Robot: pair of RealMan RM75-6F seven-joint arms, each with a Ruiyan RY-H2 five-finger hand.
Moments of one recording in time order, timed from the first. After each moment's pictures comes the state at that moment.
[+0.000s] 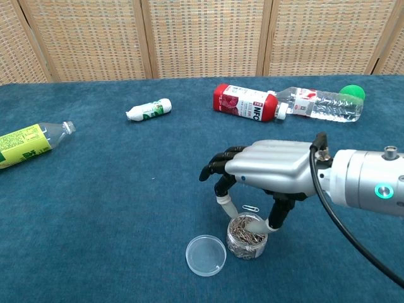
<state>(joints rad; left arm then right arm) -0.13 -0.98 -0.07 -1.81 1.32 1.38 0.15 0.81 -1.51 0.05 -1.65 -1.36 0.80 -0.43</state>
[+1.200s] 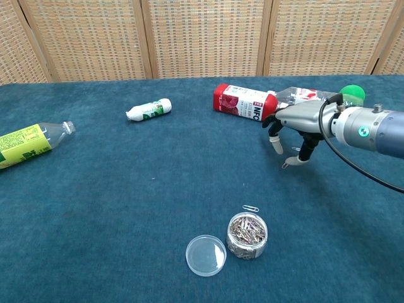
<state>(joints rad) -0.15 -0.98 -0.07 -1.80 1.29 1.35 0.14 0.87 -1.63 0.15 -1.12 -1.14 0.72 -0.34</state>
